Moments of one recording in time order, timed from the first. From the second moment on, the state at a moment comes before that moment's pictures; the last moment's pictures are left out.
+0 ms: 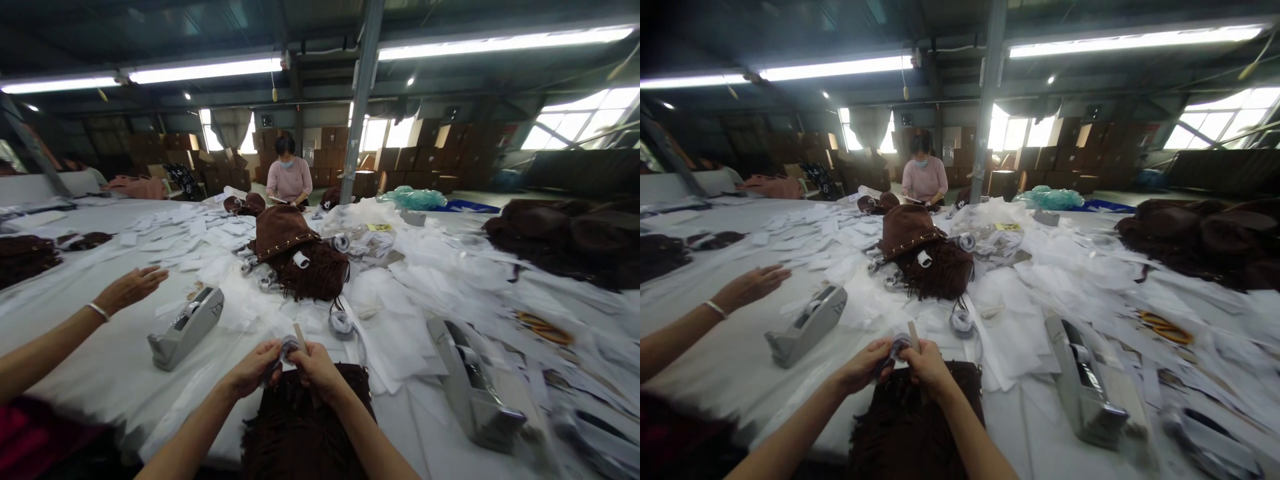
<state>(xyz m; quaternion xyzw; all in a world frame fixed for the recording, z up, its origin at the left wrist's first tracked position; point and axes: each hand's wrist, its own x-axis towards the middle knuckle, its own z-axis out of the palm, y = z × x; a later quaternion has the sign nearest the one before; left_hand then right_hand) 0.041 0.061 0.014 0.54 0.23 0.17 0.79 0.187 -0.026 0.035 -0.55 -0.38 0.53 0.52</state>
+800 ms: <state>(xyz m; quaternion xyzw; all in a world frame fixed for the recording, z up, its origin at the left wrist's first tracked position) 0.040 0.056 0.021 0.57 0.22 0.21 0.77 0.166 -0.060 0.044 -0.59 -0.27 0.52 0.55</state>
